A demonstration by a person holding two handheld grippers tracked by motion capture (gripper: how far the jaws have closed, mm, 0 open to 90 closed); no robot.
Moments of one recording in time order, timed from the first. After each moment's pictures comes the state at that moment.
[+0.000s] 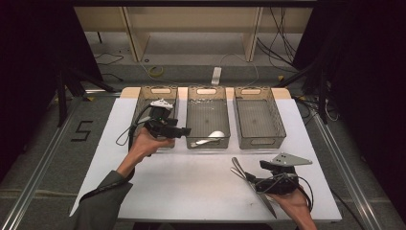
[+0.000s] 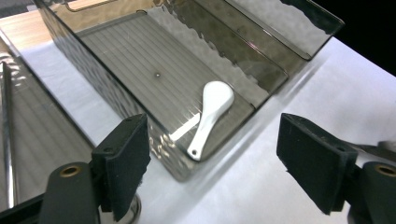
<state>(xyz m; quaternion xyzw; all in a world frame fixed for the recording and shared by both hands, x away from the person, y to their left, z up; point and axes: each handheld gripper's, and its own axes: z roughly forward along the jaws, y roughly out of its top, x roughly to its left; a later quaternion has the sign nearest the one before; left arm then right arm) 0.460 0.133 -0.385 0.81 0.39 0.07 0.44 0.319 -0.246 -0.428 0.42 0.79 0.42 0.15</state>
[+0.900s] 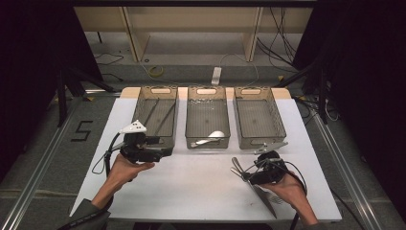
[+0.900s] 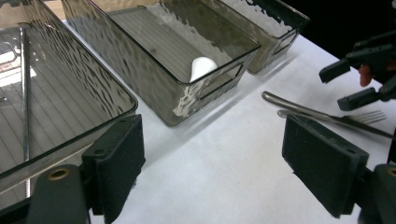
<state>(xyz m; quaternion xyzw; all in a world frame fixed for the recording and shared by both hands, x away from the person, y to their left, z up) 0.392 0.185 -0.405 0.78 0.38 0.07 0.49 0.362 -0.228 -0.435 0.40 0.86 0.30 0.09</state>
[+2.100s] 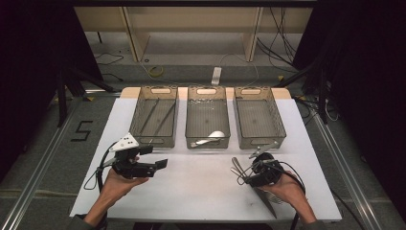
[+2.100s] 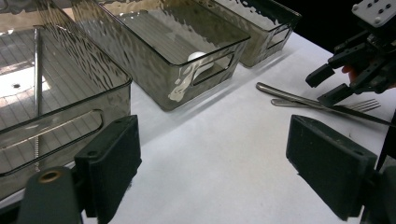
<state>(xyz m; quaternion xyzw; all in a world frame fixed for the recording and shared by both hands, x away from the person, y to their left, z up) 0.351 0.195 -0.411 0.77 0.38 0.10 0.50 0.366 -0.221 -0.446 0.38 0.89 0.23 0.07</state>
